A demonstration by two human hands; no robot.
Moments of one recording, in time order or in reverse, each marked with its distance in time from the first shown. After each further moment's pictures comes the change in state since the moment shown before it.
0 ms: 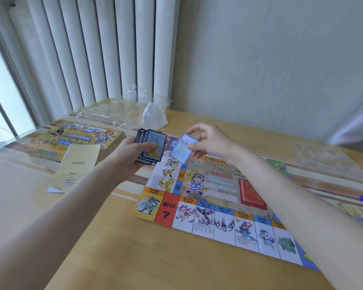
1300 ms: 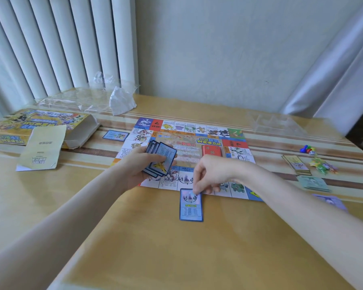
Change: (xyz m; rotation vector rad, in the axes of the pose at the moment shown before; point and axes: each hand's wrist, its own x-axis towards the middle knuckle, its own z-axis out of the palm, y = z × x) left_hand -0.070 -0.058 0.077 0.133 -0.132 -0.199; right_hand -0.148 0.045 -0.012 -0.357 -0.371 0.337
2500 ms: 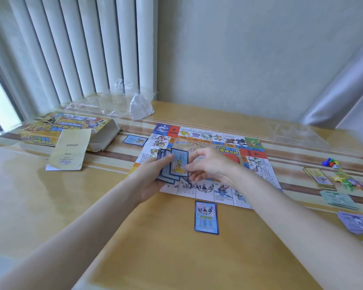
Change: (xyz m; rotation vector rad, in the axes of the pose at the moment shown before) left_hand -0.010 -0.009 -0.013 -0.245 0.013 0.010; right_hand 0.044 -0.030 0.012 0.609 0.266 -0.091
